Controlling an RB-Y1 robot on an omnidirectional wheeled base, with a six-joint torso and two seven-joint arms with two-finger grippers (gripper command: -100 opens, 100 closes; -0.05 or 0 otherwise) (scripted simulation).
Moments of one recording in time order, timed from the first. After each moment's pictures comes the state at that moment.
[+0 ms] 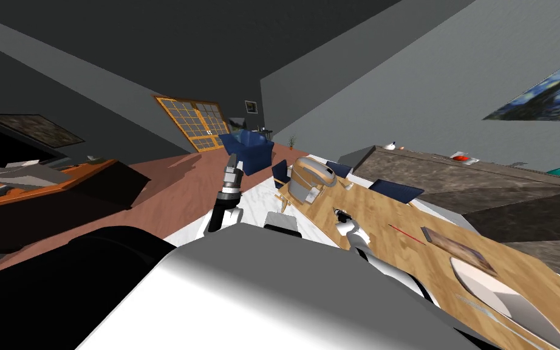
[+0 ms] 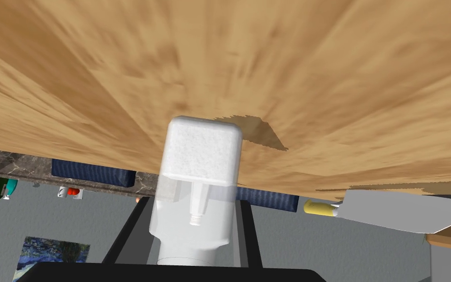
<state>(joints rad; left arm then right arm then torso) 0.52 0.04 0.04 -2.39 -0.09 -0.37 -0.15 -0.28 -0.33 -0.33 -0.61 0.78 0.15 0.57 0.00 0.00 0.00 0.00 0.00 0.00</state>
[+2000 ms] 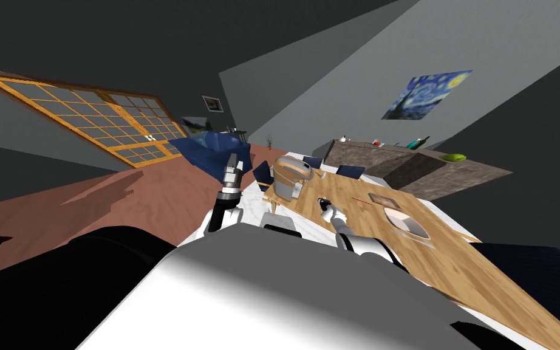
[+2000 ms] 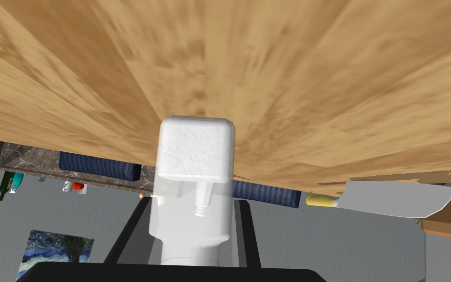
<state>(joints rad) 0.52 0.04 0.04 -2.39 -0.09 -0.37 -0.15 -0.47 -0.27 -0.01 -0.50 0.89 0.16 0.40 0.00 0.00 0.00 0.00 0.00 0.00</state>
